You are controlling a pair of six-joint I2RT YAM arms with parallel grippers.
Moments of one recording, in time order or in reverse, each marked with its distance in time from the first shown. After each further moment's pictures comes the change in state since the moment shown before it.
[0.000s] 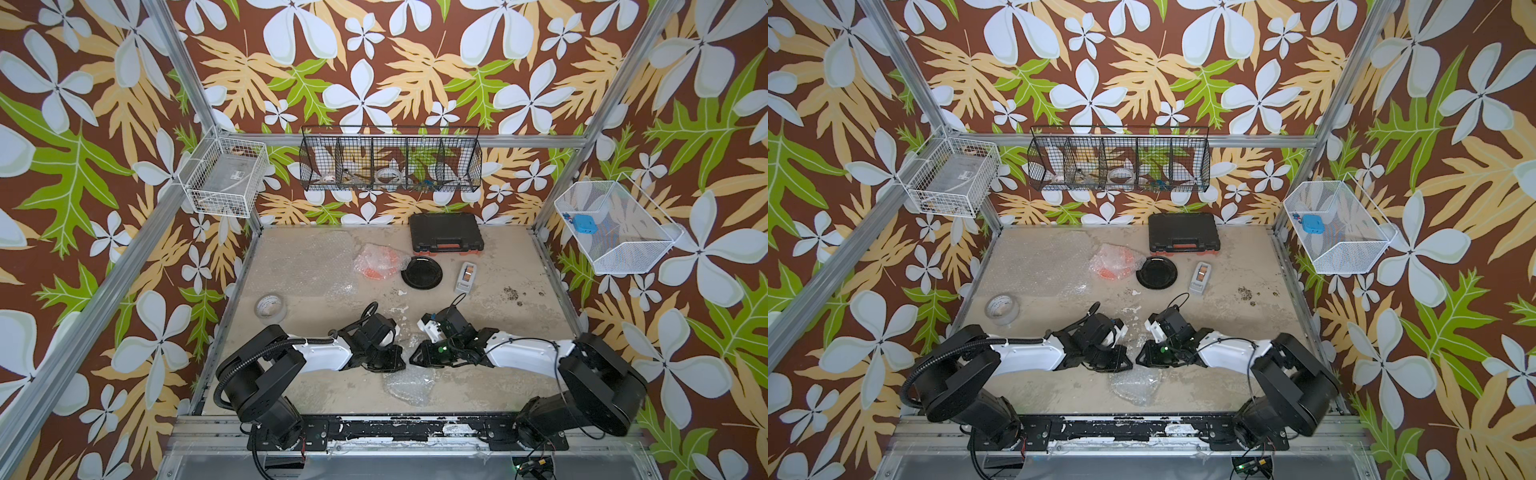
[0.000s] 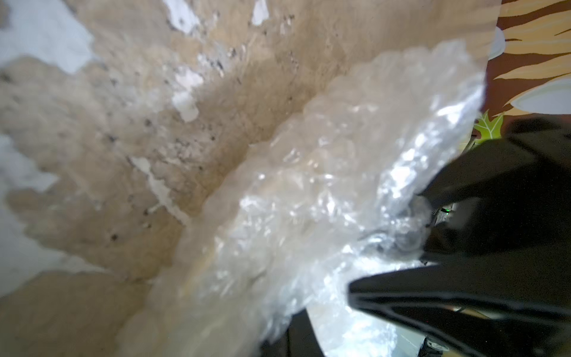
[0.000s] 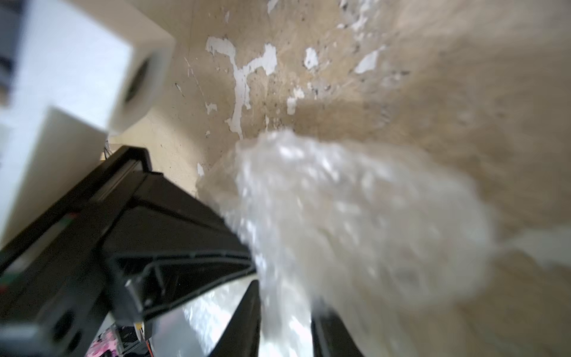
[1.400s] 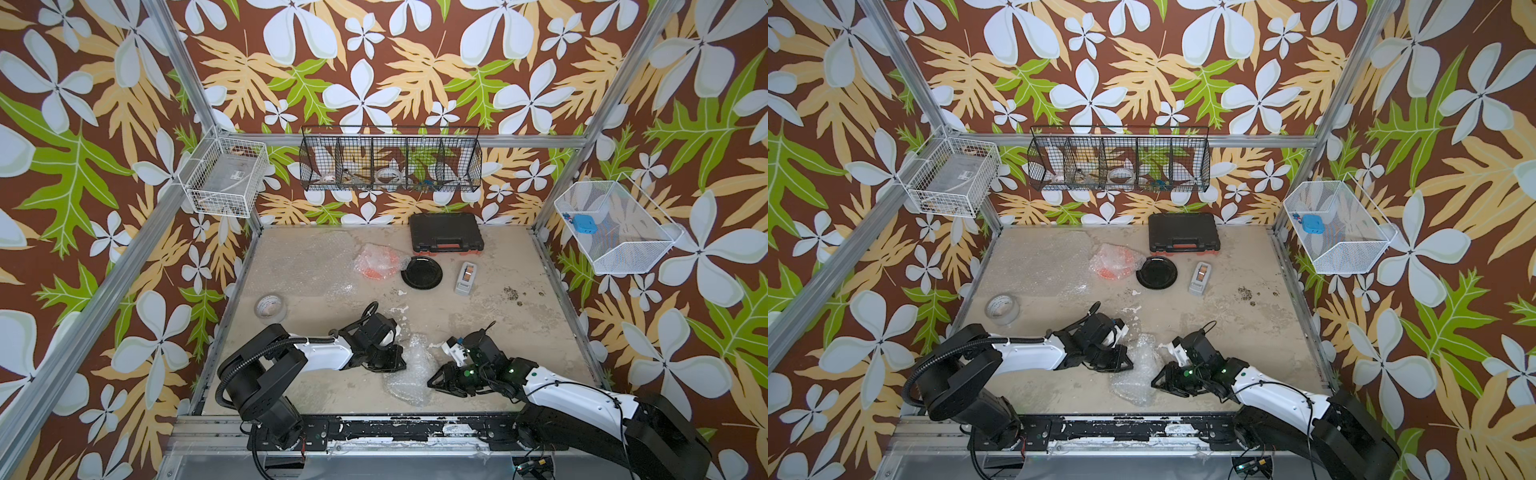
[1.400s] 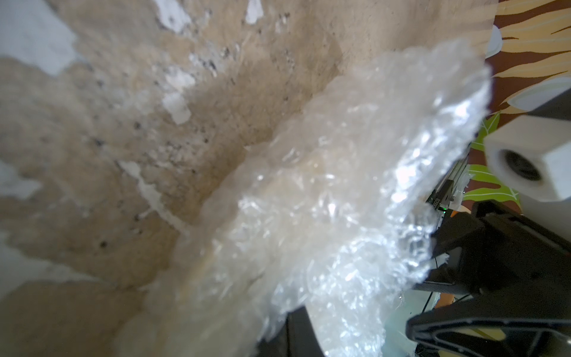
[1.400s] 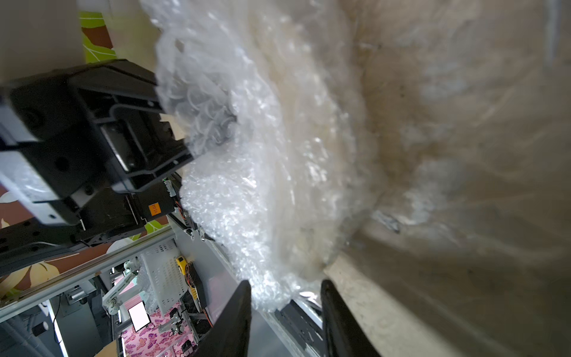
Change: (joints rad) left arm 0.000 0.014 -0.004 0.008 0.014 -0.001; right arm 0.007 -0.355 -0.322 -0.008 -0.108 0.274
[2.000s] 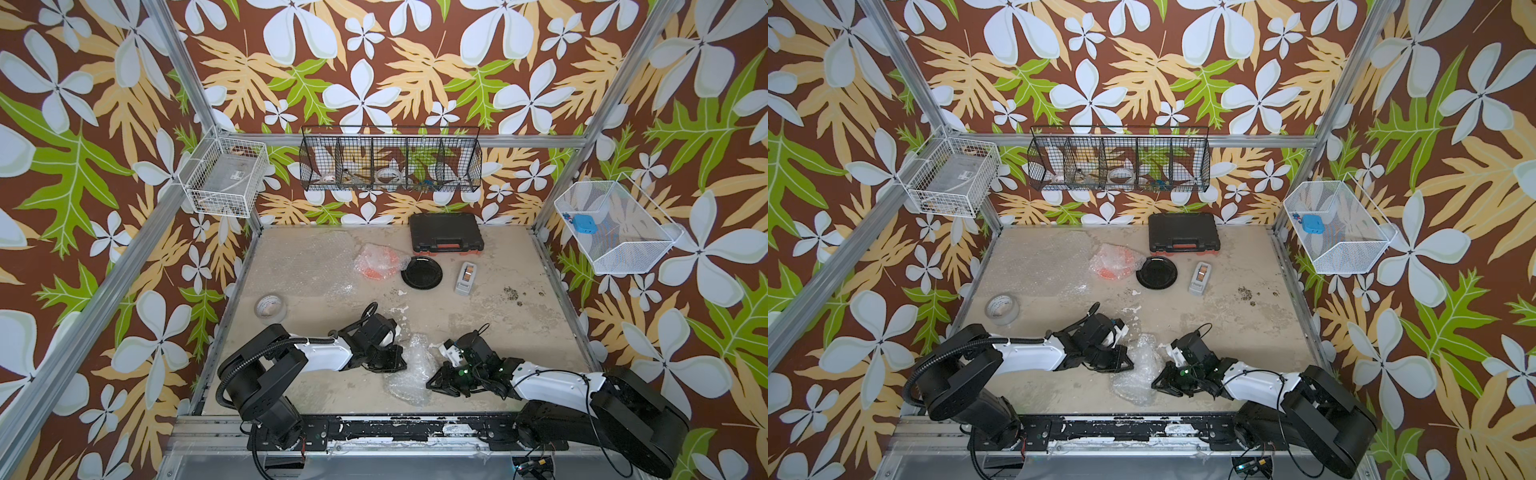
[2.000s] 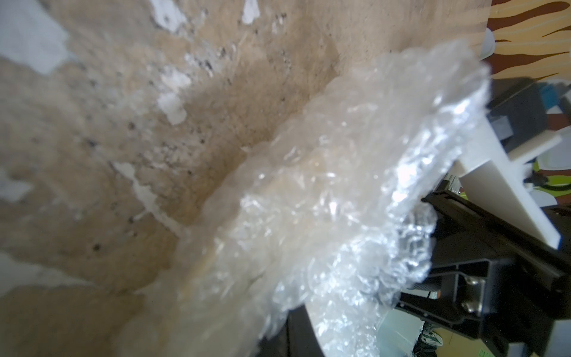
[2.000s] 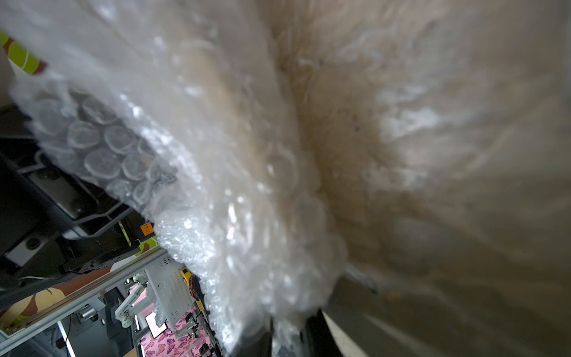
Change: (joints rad) left arm 0.000 -0.011 -0.014 0.027 0.002 -0.008; right arm 0.000 0.175 -0.019 0.196 0.004 0.068
